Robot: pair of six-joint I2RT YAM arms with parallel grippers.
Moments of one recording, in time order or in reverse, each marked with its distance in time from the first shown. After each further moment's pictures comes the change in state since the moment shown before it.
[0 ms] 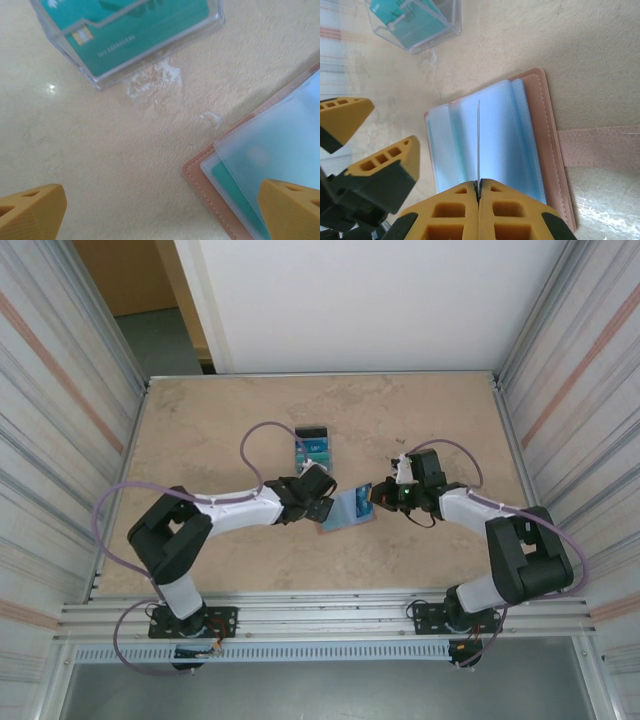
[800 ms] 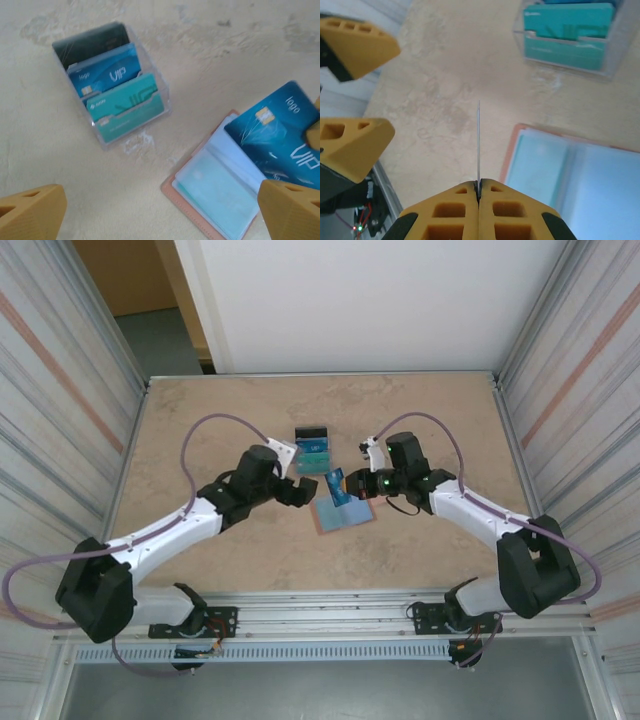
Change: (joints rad) left arm 0.206 -0.434 -0.187 0.181 0.417 0.187; right arm 0.198 -0.055 0.197 -0.077 -0.003 -0.262
